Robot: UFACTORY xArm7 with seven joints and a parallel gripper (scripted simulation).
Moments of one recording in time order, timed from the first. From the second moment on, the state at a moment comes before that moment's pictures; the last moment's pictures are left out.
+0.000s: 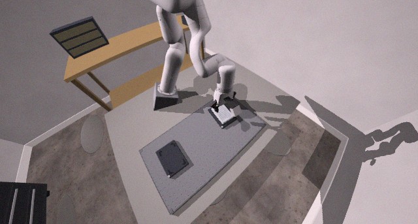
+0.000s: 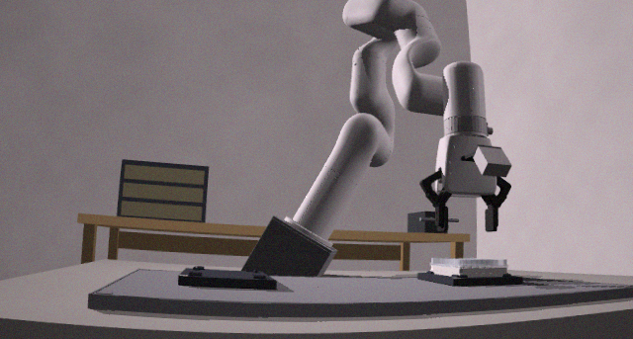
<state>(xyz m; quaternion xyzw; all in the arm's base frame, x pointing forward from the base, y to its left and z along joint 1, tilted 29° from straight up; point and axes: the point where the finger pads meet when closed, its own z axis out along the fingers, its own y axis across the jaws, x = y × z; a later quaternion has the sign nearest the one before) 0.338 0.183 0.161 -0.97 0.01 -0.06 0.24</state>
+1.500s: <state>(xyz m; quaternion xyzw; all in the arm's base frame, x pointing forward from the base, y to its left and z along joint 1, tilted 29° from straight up) 0.332 0.165 0.195 -0.97 0.01 -0.06 0.24</state>
